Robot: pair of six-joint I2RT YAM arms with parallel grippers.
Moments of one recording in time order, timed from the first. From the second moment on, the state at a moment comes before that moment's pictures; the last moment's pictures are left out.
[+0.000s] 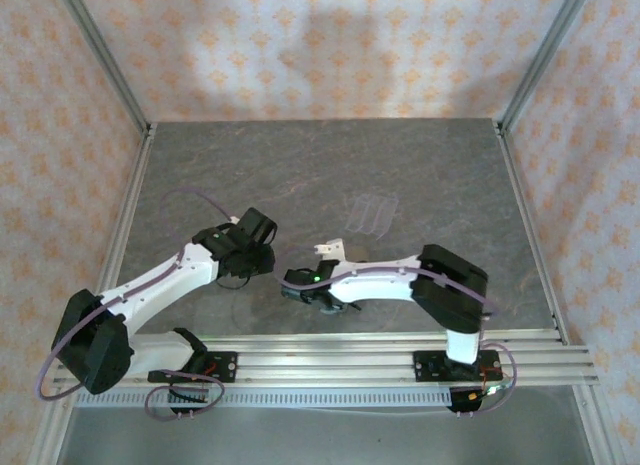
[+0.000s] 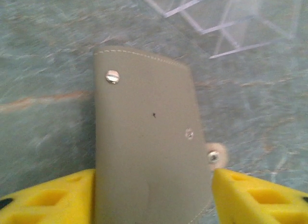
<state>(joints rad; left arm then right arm) -0.57 1.24 0.83 -0.79 -0.10 -0.83 1.20 1.79 1.11 -0.90 0.73 0.99</state>
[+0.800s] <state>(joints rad) -0.86 1.81 1.20 -0.62 0.03 -0.72 0.69 1.27 0.71 -0.58 0.19 0.72</state>
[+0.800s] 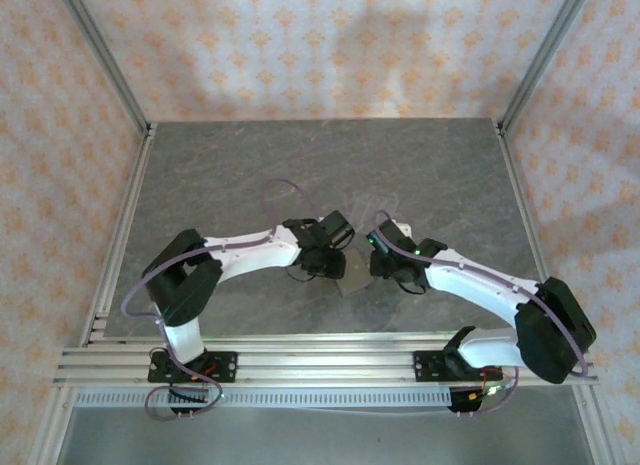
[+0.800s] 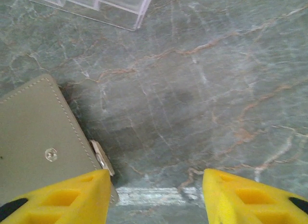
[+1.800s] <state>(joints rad) -0.88 1.88 1.21 -0.57 0.03 -0.72 0.62 1.35 0.69 -0.42 -0.01 0.66</state>
